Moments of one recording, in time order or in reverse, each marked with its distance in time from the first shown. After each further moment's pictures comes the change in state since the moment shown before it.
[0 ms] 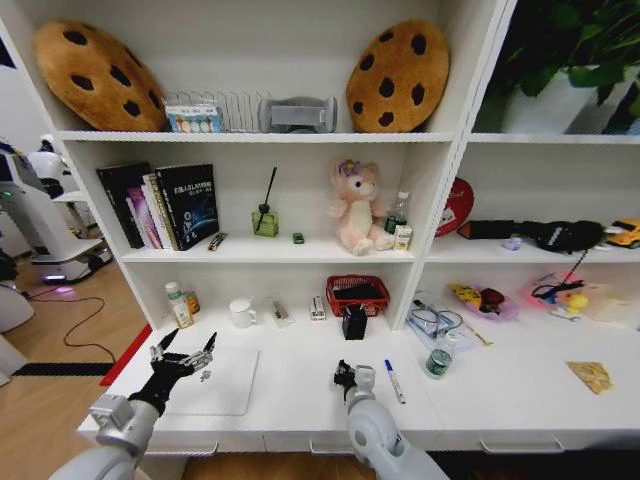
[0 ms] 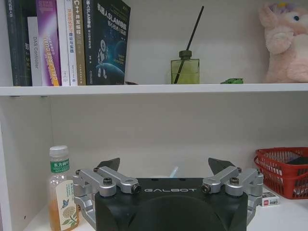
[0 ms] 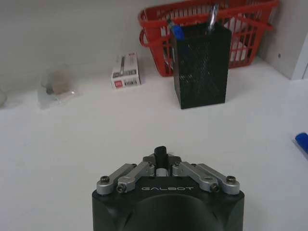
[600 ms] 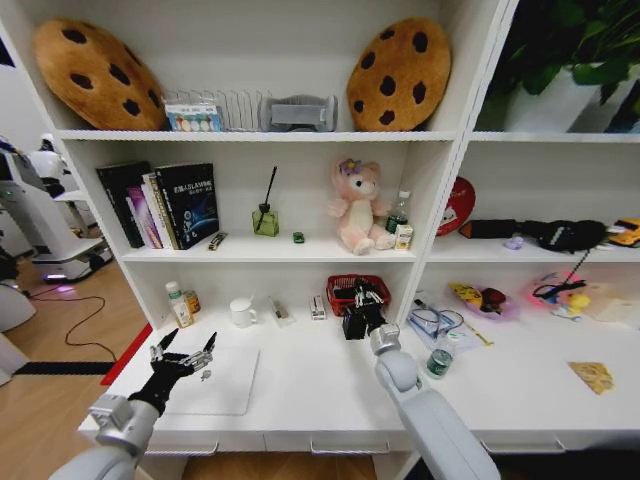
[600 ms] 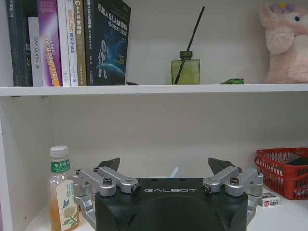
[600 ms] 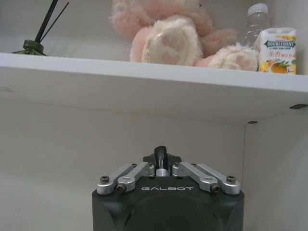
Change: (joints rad) left arm 0.000 0.000 0.000 0.000 0.000 0.000 0.000; right arm 0.309 0.016 0.212 -0.391 -0.499 0.569 -0.529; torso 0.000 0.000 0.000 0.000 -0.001
